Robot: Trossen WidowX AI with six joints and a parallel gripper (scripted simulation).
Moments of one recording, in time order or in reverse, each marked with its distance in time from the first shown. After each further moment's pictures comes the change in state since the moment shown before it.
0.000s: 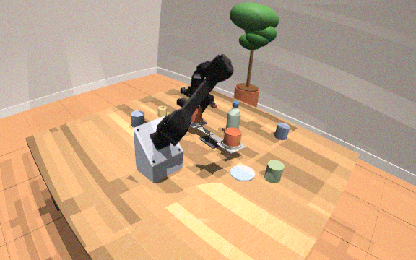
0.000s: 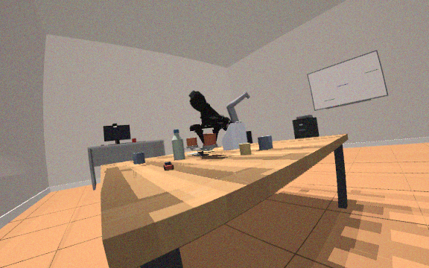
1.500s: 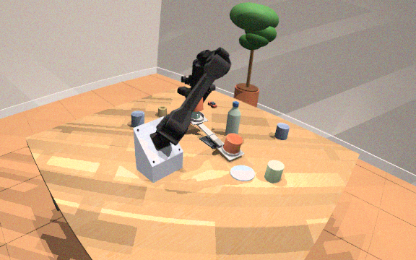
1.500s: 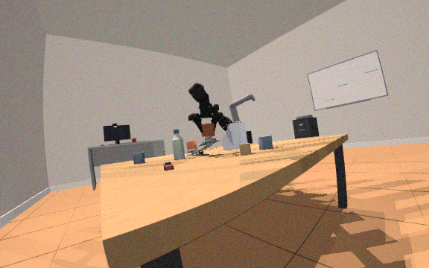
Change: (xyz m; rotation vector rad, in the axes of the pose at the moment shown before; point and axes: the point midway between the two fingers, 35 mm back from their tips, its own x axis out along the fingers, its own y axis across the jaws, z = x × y) arm -0.057 -0.002 0.002 0.003 -0.006 -0.001
